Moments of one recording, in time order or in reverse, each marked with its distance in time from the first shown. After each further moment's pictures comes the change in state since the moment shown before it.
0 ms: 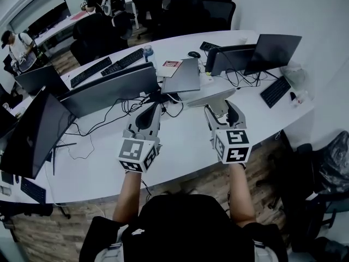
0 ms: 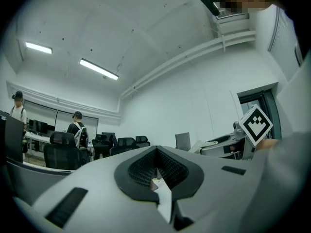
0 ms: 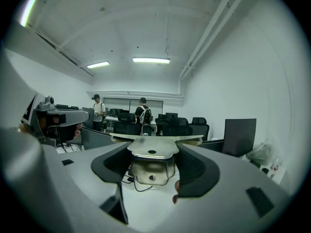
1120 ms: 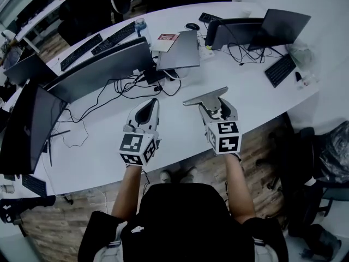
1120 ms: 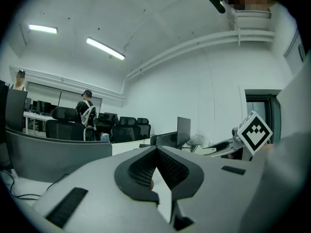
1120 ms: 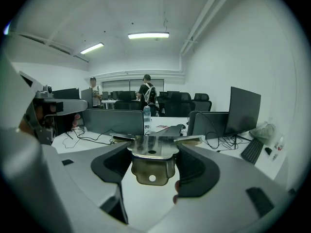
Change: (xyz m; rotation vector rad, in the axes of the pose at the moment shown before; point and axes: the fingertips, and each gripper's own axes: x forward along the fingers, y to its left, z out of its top) left arm 0.018 0.006 -0.104 -0.115 0.187 0.015; right arm 0.041 0.003 -0.124 0.042 0.264 0.030
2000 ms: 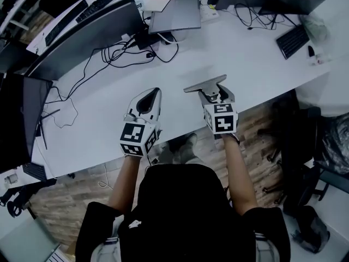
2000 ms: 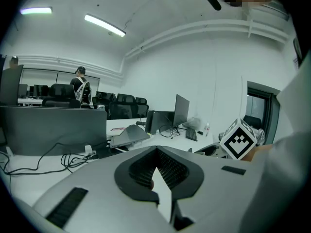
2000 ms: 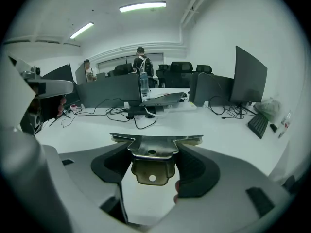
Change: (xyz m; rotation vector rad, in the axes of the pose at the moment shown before) left arm 0.026 -0.018 -0.110 -0.057 0.222 -0.033; right arm 0.061 -0.020 -0.143 0.037 0.285 0.031
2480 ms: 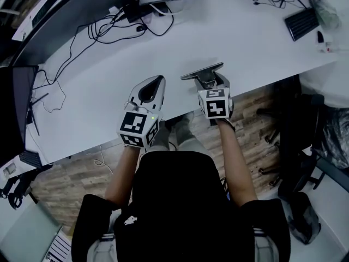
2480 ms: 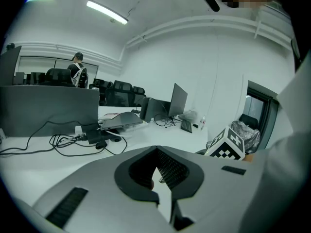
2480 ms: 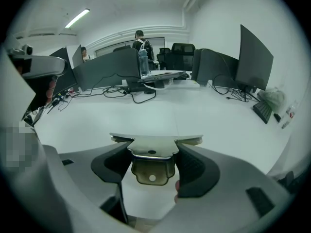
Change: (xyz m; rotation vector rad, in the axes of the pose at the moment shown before) left arm 0.027 -0.029 -0.058 -0.058 0.096 -0.039; right arm 0.046 -0.003 -0.081 -0.004 0.155 0.013
